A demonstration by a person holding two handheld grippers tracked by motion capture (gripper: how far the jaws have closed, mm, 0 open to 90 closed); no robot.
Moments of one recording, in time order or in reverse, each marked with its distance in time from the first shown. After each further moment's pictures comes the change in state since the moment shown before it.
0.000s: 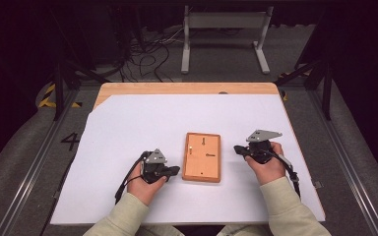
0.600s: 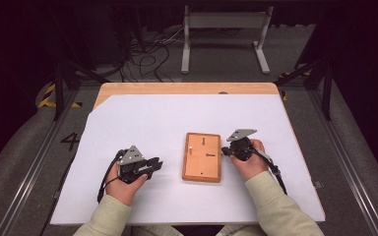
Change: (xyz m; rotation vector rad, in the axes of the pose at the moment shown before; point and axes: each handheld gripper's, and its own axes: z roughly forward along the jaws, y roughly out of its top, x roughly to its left) left arm 0.016 -0.013 -0.056 -0.115 0.112 -0.009; right arm 0.014 0.013 0.048 0.122 0.006 -0.071
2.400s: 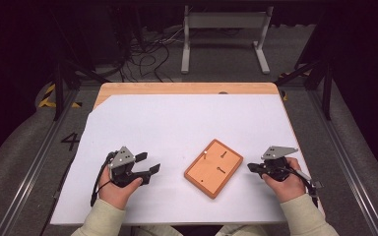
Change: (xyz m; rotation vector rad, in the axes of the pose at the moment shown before) left arm -0.002 0.000 -0.023 -0.091 0.076 -0.034; right arm -0.010 -0.069 -0.075 -0.035 0.057 0.031
